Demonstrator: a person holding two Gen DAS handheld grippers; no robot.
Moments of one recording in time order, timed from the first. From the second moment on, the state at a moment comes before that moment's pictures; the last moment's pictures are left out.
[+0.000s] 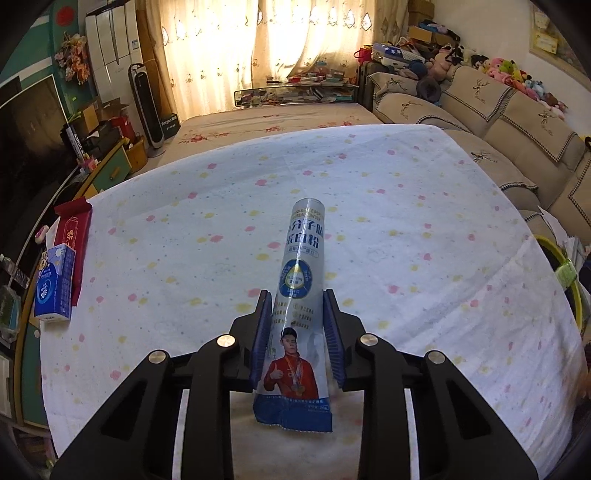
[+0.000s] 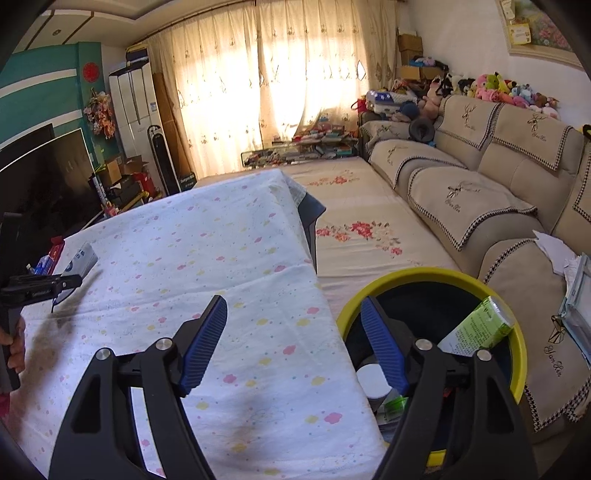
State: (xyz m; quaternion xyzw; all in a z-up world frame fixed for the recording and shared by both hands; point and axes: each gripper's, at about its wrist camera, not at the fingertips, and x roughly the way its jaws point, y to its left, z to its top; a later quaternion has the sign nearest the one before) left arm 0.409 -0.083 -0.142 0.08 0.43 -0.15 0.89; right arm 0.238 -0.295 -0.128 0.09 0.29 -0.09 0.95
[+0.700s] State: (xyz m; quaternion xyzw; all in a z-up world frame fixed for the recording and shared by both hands) left arm 0.294 -0.327 -0.088 0.12 0.38 -0.35 0.85; right arm 0.090 -0.402 -0.098 0.14 0.19 -0.20 0.95
